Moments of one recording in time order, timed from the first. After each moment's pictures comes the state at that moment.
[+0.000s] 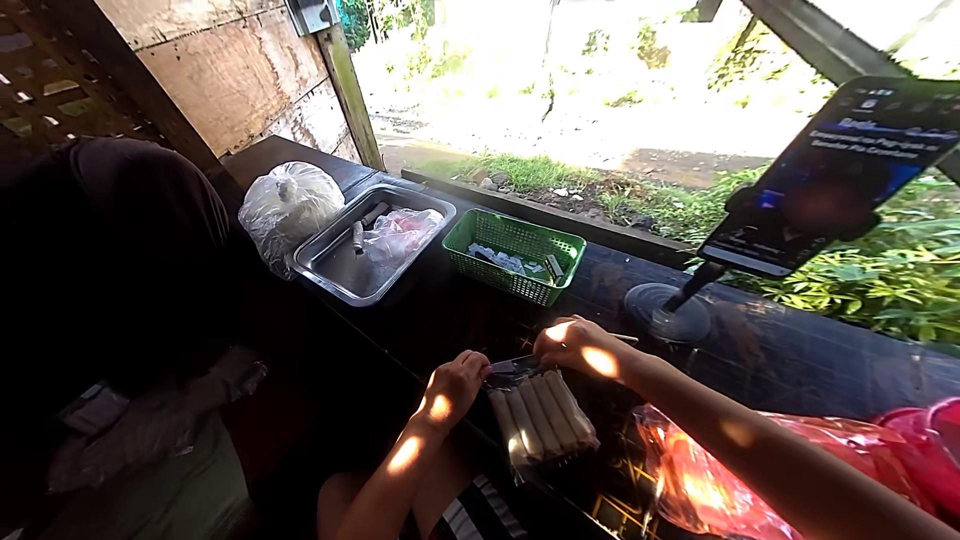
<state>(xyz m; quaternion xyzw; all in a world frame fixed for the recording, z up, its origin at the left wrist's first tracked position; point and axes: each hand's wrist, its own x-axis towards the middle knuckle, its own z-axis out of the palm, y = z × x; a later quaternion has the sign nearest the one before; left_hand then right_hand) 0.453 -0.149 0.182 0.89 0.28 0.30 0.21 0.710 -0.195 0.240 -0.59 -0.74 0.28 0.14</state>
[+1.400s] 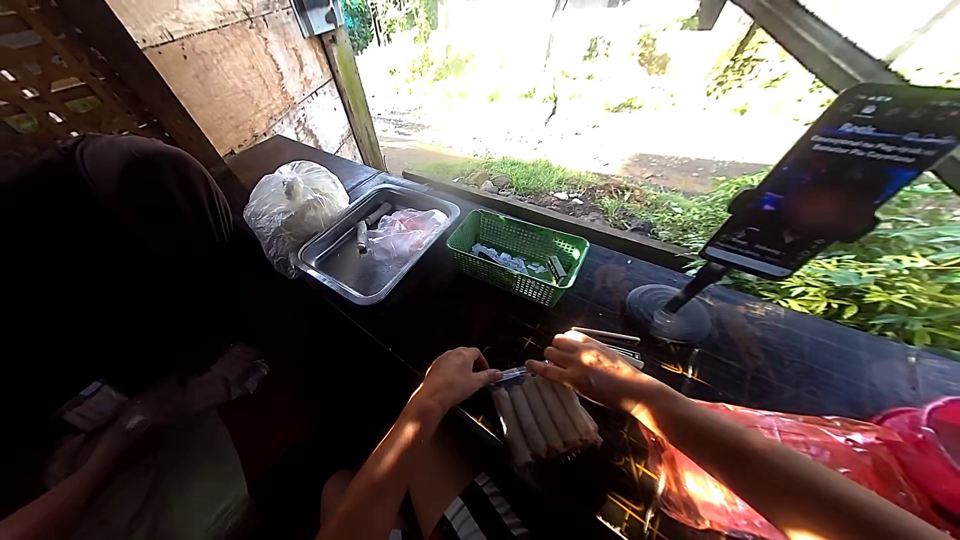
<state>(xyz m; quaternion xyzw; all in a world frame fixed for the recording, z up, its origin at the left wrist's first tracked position) 0.461 -0.126 0.243 0.81 0.42 -0.09 0.39 0.703 -0.221 0.206 -0.42 -0.89 -0.11 0.15</state>
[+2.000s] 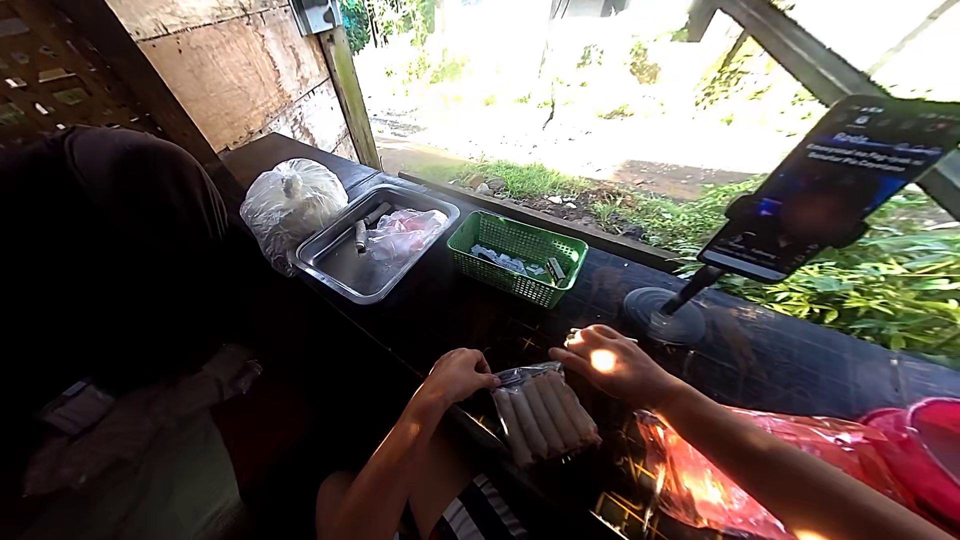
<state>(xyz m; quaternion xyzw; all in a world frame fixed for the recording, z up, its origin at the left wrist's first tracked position) 0.464 -0.122 0.246 0.81 0.40 -0.12 0.41 0.720 -0.234 0.212 -0.48 -0.85 -0.11 0.20</state>
